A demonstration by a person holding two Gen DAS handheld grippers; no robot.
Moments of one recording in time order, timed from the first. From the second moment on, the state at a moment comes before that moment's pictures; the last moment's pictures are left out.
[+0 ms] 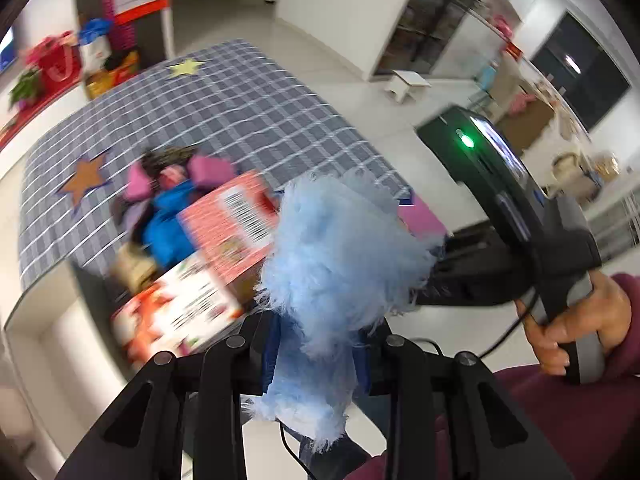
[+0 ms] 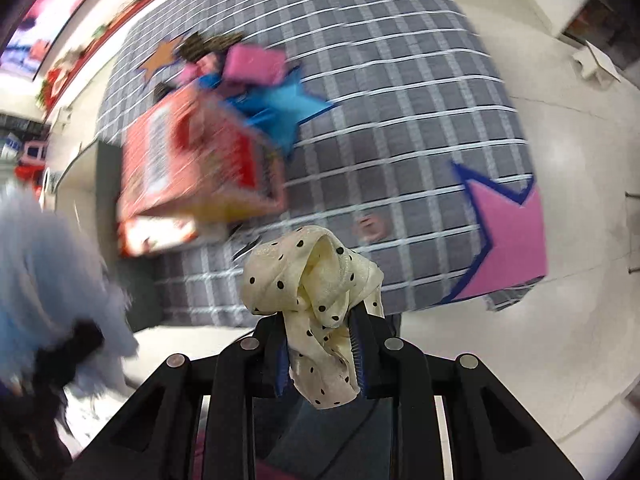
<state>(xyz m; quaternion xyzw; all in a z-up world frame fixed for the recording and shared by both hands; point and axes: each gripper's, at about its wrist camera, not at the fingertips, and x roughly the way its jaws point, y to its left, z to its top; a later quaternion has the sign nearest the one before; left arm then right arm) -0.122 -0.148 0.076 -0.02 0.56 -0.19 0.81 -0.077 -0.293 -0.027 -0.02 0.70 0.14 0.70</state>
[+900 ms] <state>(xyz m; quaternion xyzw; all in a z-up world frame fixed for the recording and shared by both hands) -0.224 0.053 0.051 -0.18 0.54 0.08 0.82 -0.128 -0.091 0.013 -0.17 0.63 0.31 0.69</state>
